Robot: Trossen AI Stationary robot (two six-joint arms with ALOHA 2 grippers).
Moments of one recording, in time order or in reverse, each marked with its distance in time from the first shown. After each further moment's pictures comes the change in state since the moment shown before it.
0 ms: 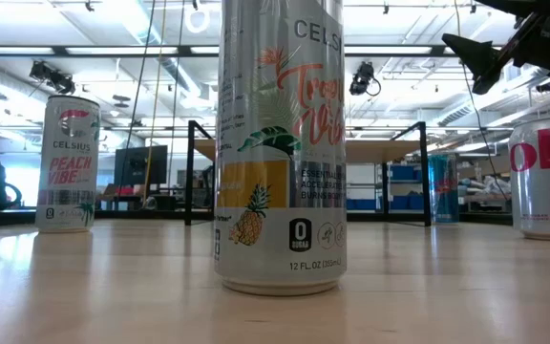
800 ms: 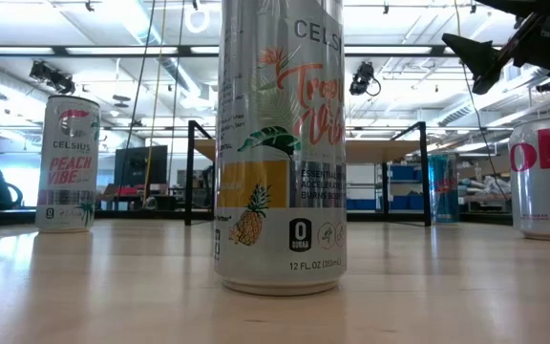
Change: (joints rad) left arm 0.001 -0.257 -0.346 0.115 0.000 -0.029; right arm 0.000 0.000 0.000 0.001 0.000 -0.001
